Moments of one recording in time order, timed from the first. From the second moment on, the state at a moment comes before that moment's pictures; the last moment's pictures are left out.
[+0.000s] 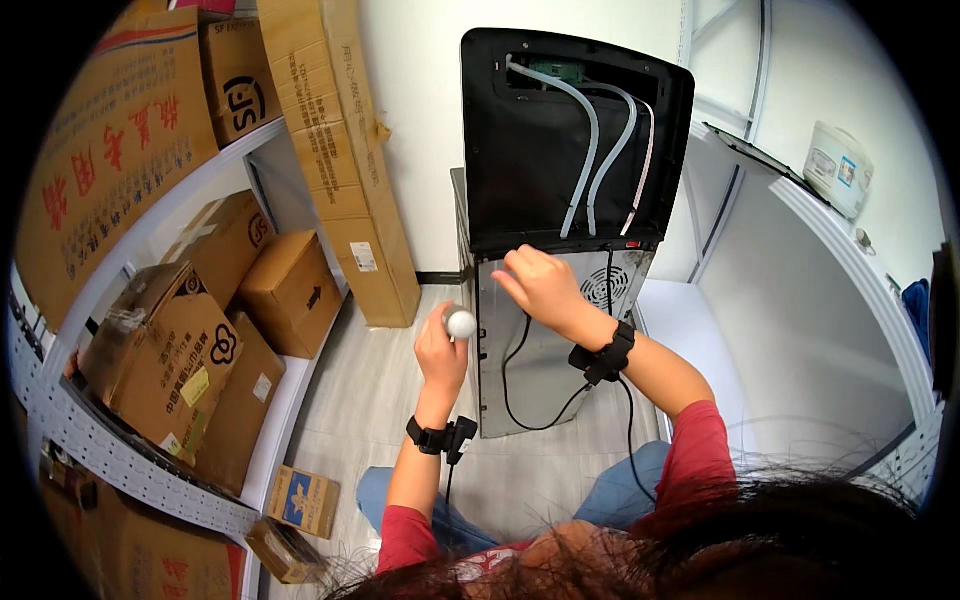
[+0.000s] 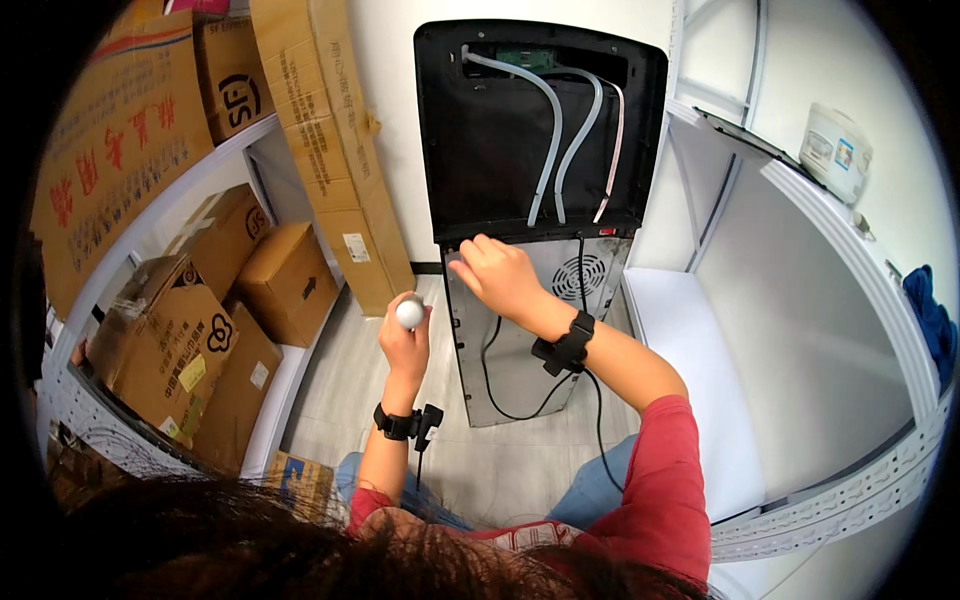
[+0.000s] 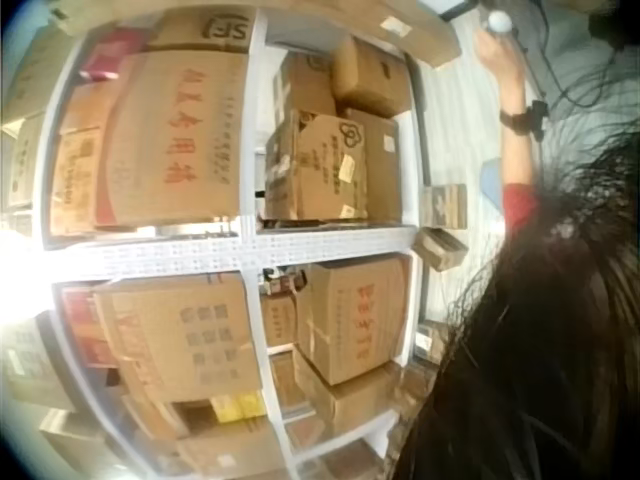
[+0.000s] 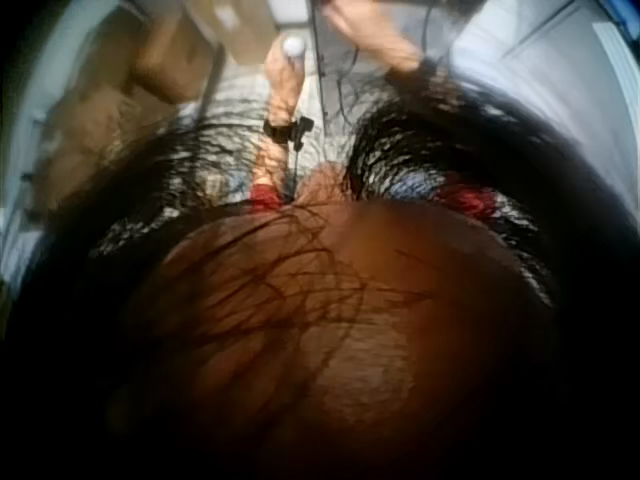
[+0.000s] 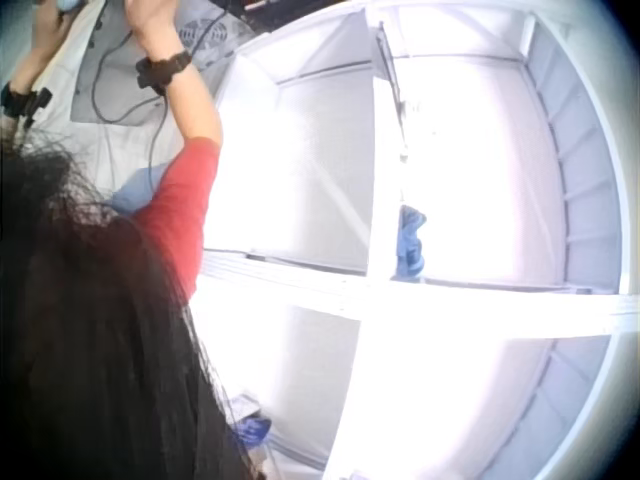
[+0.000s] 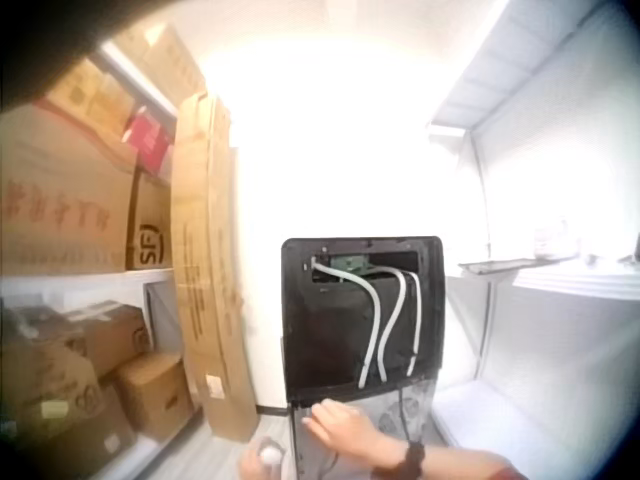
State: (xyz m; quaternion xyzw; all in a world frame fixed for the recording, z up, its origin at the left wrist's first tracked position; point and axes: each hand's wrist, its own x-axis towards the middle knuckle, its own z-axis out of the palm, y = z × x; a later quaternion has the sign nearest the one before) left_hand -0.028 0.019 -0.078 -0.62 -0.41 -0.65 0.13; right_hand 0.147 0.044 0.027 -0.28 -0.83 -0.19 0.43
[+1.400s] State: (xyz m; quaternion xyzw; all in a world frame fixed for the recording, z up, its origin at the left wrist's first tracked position) left_hand -0.026 -0.003 -0.076 -0.56 -0.40 -0.72 -0.01; right_hand 0.111 0.092 -0.007 -0.37 -0.81 -0.27 0.36
